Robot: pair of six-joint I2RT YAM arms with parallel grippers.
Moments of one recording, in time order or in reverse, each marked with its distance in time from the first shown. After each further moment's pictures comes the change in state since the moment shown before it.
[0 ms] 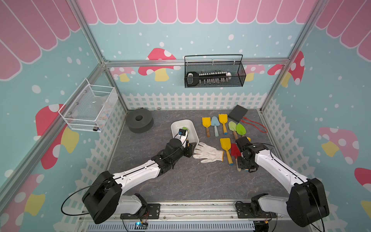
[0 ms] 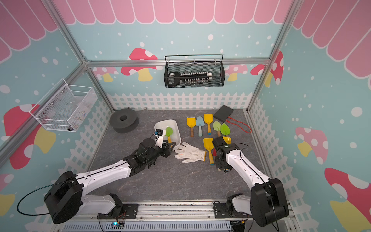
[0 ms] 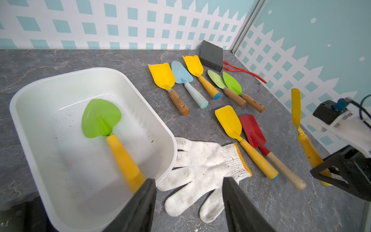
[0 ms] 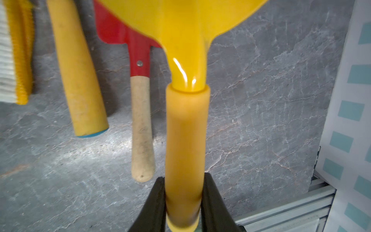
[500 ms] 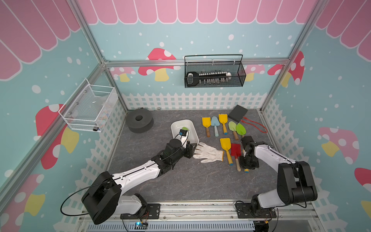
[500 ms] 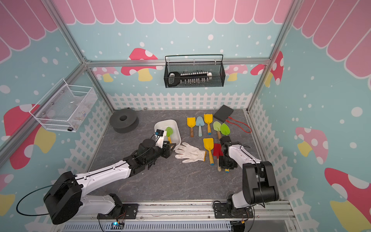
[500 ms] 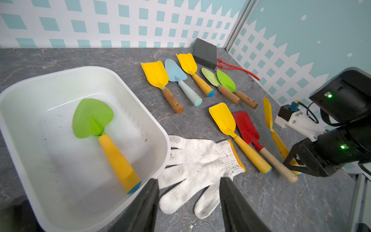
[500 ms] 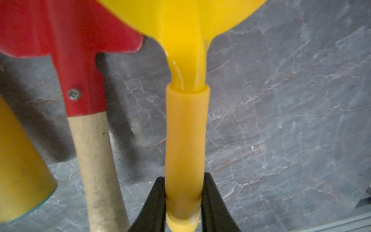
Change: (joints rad) left arm -0.004 -0.005 -0.003 0.000 0.031 0.004; right arm -0.175 0.206 -0.016 0.134 -0.137 -0.092
